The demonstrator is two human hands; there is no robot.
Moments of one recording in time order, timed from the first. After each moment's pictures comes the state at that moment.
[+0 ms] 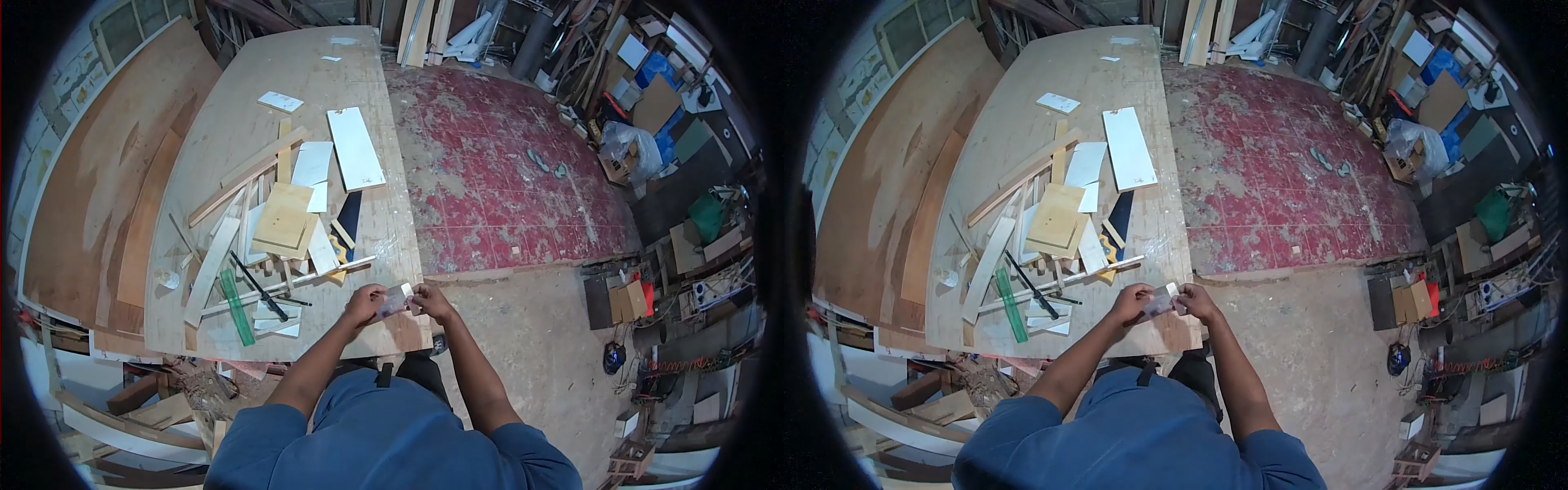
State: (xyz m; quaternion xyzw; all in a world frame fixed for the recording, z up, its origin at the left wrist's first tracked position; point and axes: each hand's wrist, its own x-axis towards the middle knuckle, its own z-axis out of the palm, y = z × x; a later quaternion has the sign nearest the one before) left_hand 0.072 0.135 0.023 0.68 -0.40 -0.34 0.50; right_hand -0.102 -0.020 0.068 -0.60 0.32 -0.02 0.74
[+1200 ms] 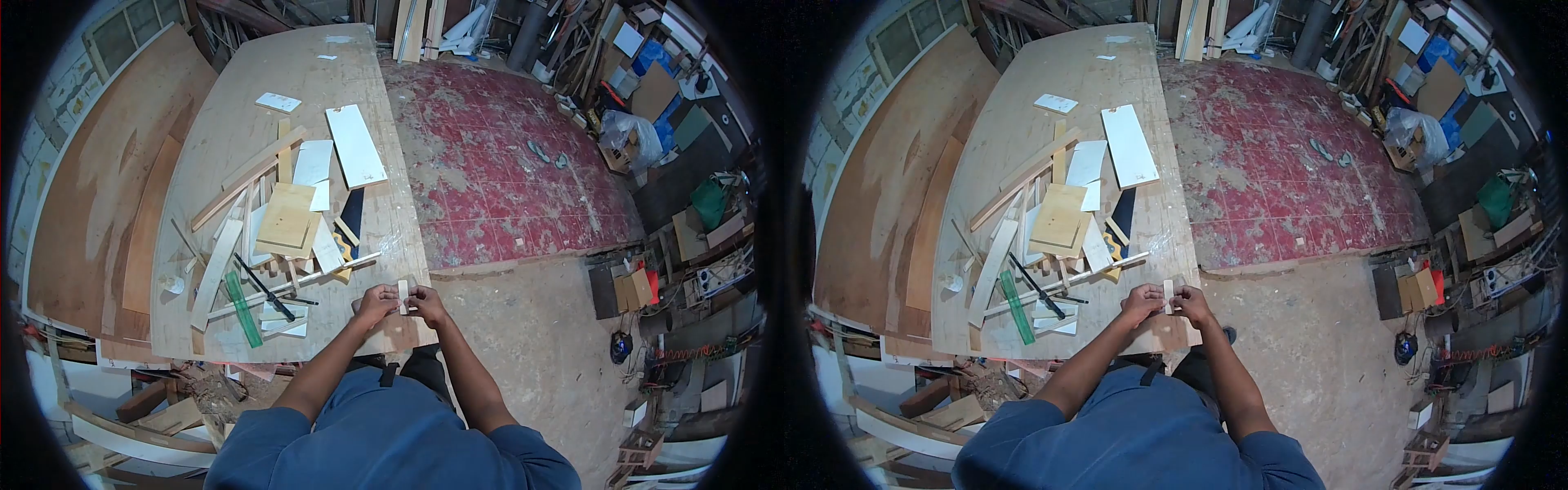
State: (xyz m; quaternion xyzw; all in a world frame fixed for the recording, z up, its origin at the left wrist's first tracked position) left_hand 0.049 0.141 0.051 0.54 -0.18 -0.54 0.63; right_hand -0.092 0.021 0.058 -0.50 0.36 -0.09 0.78
